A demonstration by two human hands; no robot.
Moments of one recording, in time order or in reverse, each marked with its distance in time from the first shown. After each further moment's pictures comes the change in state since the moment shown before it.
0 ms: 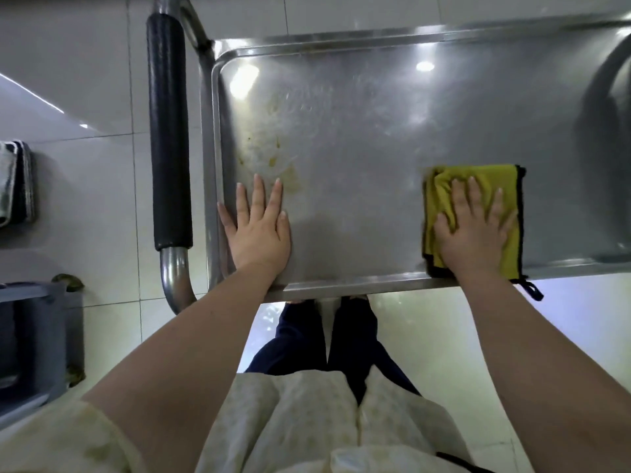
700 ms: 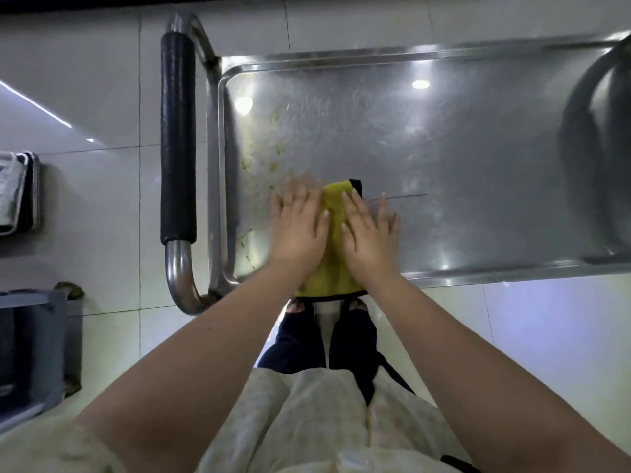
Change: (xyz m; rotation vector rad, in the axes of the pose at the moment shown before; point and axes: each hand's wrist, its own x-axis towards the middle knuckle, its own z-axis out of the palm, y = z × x) left_hand -0.011 0.052 -0.024 -0.302 0.021 0.263; right_hand -0.057 -0.133 0.009 0.215 -0.064 -0.339
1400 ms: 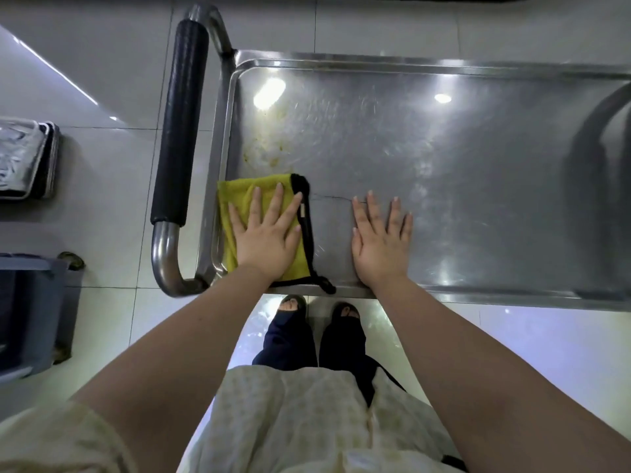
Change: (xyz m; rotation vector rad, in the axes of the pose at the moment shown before) left_hand -0.017 -0.038 0.011 0.321 -0.071 -0.183; right_hand 0.021 0.051 0.012 -0.243 0.059 -0.093
